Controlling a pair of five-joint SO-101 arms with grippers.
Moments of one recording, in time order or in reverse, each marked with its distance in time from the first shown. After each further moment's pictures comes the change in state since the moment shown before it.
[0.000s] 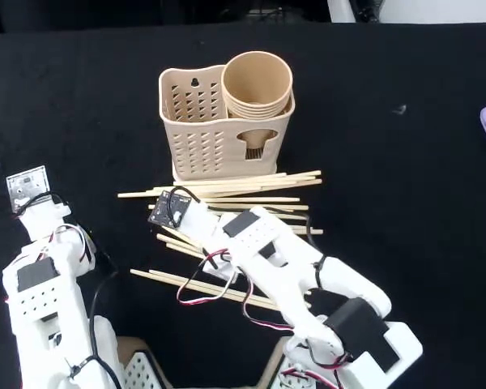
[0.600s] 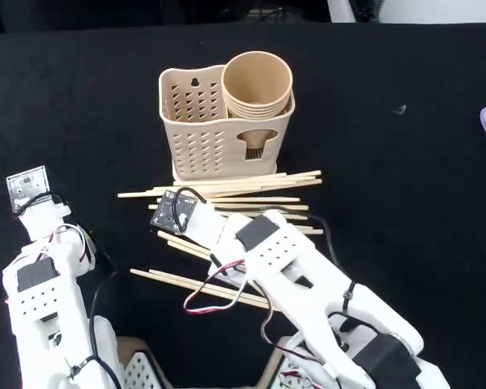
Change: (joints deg) left arm 0.0 0.0 0.0 0.0 0.0; right arm -0.4 -15.5 2.7 8.5 0.1
